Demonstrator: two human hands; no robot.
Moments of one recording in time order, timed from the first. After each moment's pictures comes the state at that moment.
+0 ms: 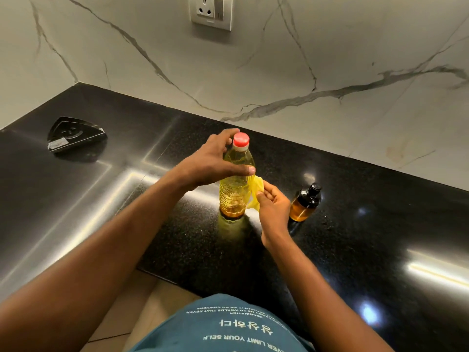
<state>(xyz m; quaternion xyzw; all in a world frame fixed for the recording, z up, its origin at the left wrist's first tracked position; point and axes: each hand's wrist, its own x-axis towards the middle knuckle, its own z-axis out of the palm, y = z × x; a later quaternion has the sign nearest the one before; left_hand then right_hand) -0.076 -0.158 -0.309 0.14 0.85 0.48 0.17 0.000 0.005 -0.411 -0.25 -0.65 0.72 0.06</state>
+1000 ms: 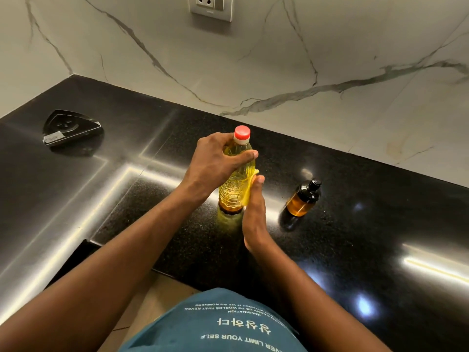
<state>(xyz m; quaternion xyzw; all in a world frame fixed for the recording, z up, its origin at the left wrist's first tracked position) -0.058 -0.144 -0.325 0.14 0.86 0.48 -0.06 0.010 -0.035 -0.417 -0.17 -0.66 0.73 0.02</state>
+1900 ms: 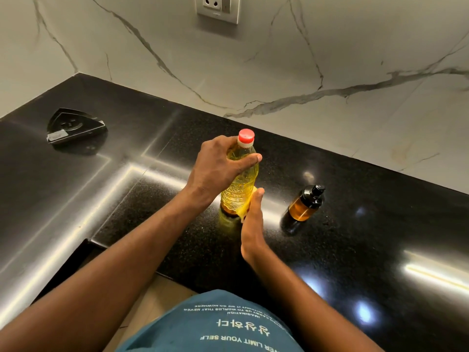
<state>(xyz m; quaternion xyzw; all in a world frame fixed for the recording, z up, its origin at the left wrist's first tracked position) -0.058 -0.144 -0.329 0.15 0.86 0.48 -0.09 0.010 -0.040 -0.450 -0.24 -0.61 0.76 -0.02</state>
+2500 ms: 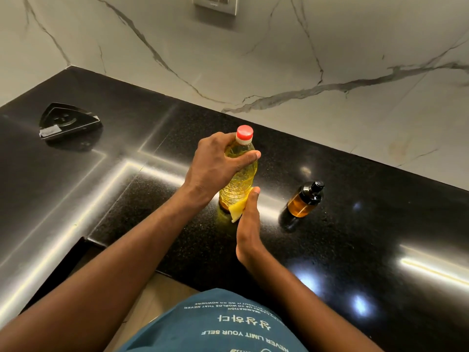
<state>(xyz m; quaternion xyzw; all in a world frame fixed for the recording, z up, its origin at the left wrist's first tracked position) -0.057 -0.145 -0.331 0.15 0.86 0.48 -0.10 0.017 -0.052 -0.444 -0.26 -0.61 0.75 -0.02</state>
